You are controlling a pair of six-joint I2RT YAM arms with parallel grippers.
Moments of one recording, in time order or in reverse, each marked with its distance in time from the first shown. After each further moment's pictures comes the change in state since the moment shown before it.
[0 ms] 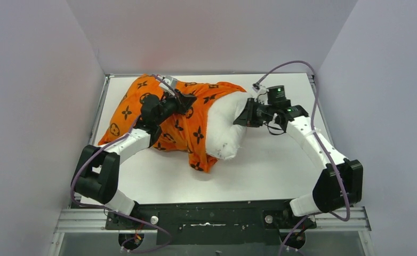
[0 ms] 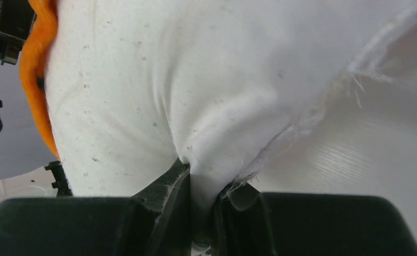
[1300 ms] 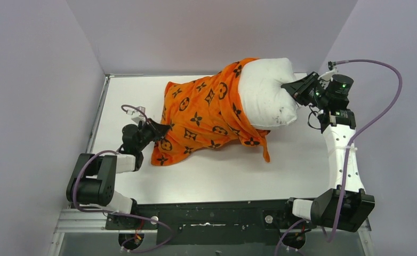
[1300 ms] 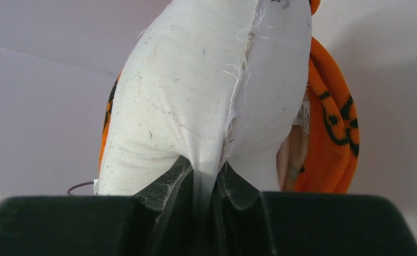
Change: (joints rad) left arm 0.284 -0.077 -0.497 0.192 -0.009 -0.289; right arm -0.516 -0.193 0.068 0.204 -0.053 0.301
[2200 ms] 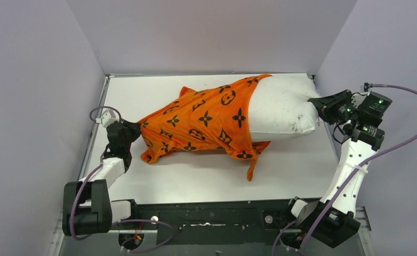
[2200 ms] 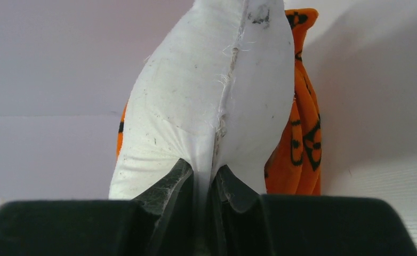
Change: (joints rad) left arm 0.175 -0.220 0.051 -0.397 -0.414 -0.097; right arm -0.361 -0.137 0.029 -0.344 -0.145 0.016
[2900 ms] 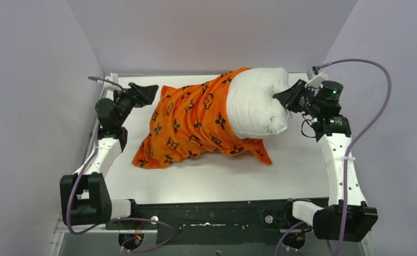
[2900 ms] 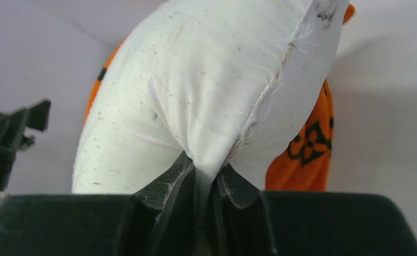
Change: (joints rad) left arm -0.016 0.000 0.264 0.206 0.441 0.069; right arm 0.449 0.024 -0.064 0.252 0.223 -0.236
